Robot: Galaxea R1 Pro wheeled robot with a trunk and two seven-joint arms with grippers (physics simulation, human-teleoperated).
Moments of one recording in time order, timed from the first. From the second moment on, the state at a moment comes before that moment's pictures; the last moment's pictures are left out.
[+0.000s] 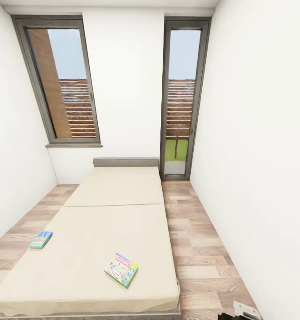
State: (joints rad) left arm -0.23 0.04 0.01 -0.24 0.01 -0.18 0.15; right arm -0.31 -0.06 -0.13 -0.50 -0.20 0.31 -0.21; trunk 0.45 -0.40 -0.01
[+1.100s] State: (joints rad) left arm -0.35 0.01 0.16 -1.04 0.01 0.67 -0.02; right arm -0.31 -0.06 -0.13 -0.49 -0.20 0.30 -0.21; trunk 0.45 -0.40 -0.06
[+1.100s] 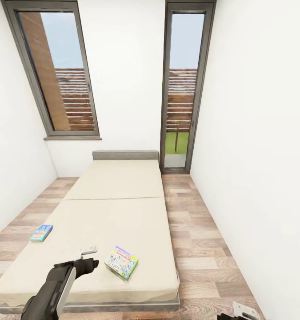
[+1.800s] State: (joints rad) left arm -0.35 0.01 0.16 -1.03 0.01 0.65 -0.02; right arm -0.38 -0.06 -0.13 -0.70 -0.20 0.51 -0.22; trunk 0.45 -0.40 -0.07
